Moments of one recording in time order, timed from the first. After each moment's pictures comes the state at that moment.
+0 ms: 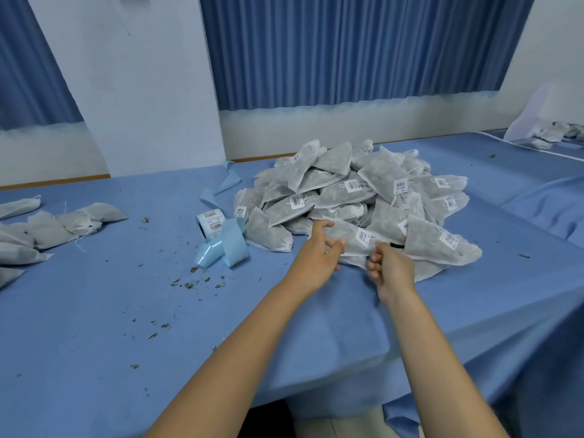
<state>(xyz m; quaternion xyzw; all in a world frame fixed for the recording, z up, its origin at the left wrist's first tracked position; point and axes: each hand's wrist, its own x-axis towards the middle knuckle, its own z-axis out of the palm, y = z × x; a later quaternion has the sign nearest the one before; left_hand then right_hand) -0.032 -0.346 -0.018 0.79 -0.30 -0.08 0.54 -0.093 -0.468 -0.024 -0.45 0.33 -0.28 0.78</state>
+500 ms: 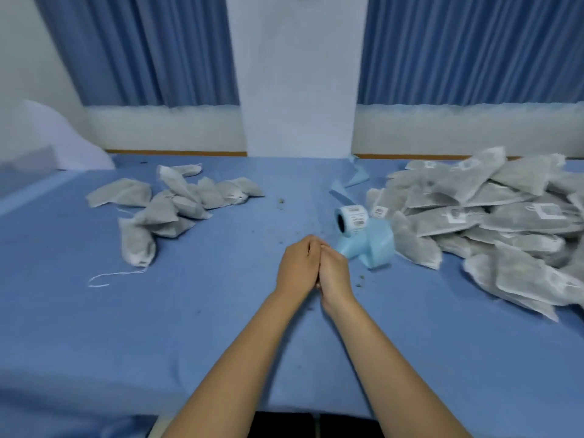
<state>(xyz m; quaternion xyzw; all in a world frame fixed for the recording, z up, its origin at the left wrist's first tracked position) 0.032 -0.110 -0.034 0.86 -0.06 0.10 0.50 0.018 -0.171 -0.036 -0.62 0.08 -0.07 0.78</state>
